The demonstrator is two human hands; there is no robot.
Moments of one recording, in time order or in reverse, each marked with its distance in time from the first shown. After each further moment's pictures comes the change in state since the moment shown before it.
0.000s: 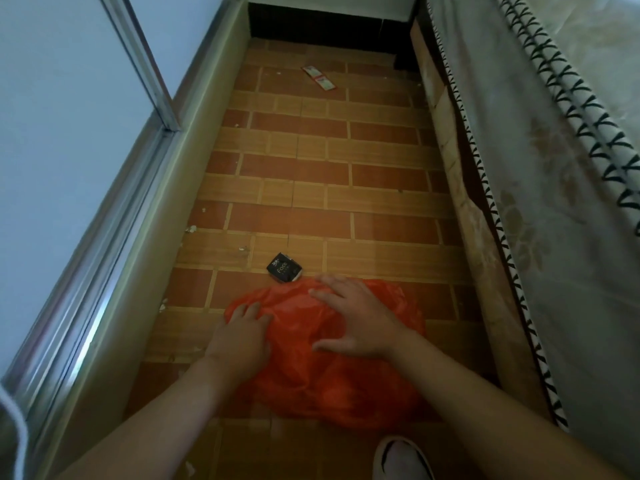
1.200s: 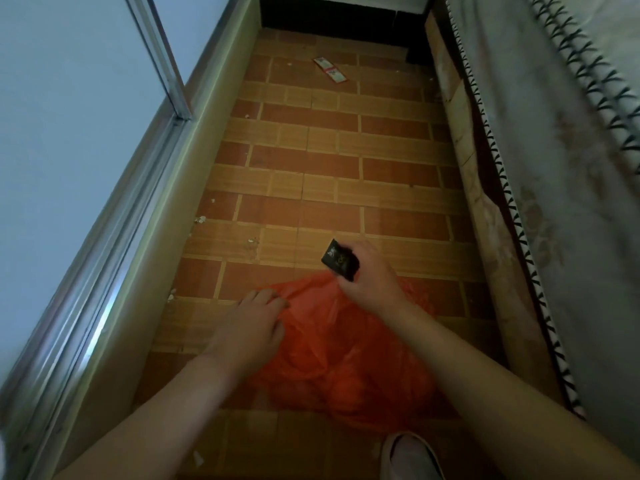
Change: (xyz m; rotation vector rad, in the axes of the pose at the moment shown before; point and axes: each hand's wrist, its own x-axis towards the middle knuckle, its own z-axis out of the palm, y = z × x) left_hand -0.021 -0.004 -0.015 -0.196 0.321 0.193; right_hand 0.045 0.012 -0.003 0.269 0.318 0.360
